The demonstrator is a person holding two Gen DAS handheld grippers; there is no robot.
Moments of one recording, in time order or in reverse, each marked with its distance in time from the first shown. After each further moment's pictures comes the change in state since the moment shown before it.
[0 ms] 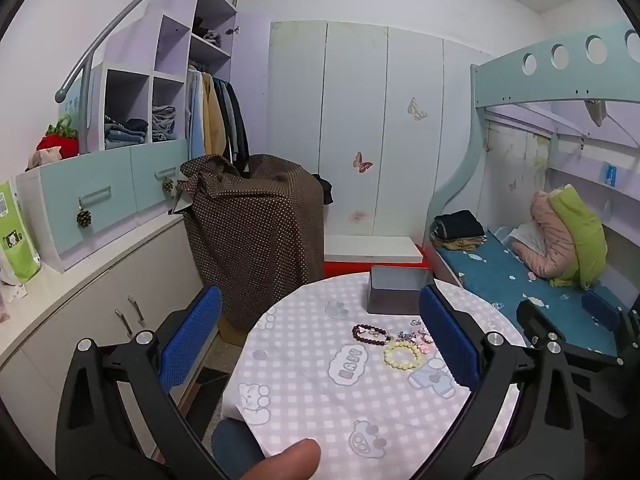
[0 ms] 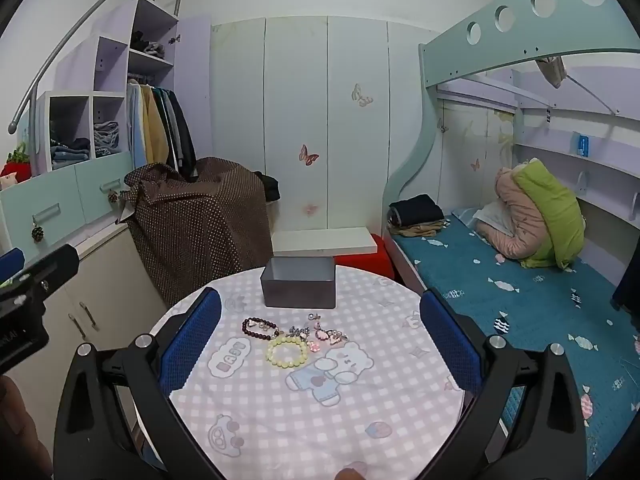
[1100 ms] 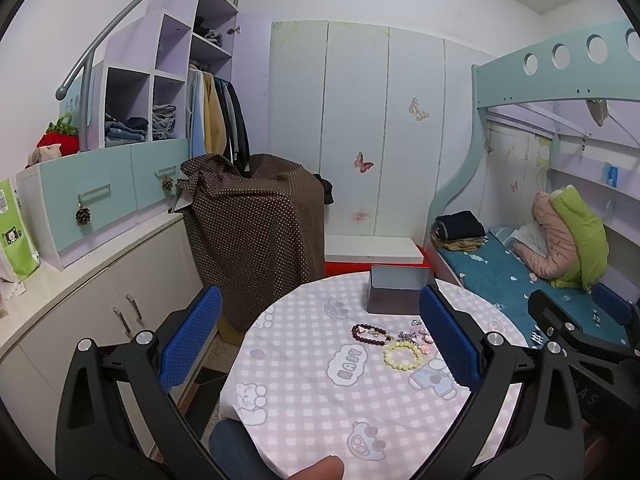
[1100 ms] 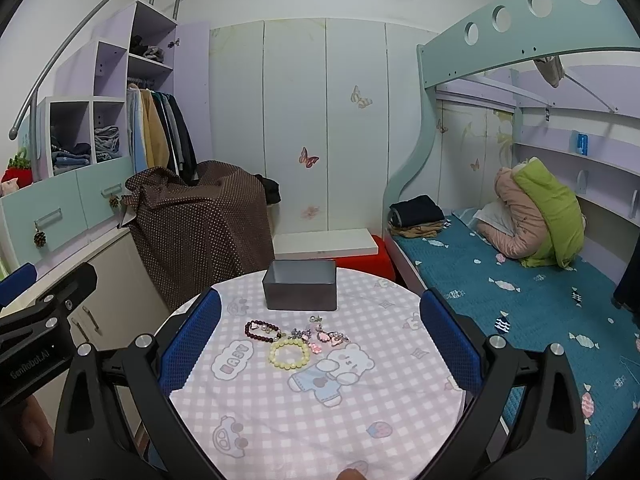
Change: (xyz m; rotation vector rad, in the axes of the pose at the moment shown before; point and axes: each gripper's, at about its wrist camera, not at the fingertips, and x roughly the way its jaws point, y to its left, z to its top) left arm 0.001 0.001 -0.003 -0.007 -0.007 0.001; right arm -0.009 -0.003 0.010 0.008 0.005 0.007
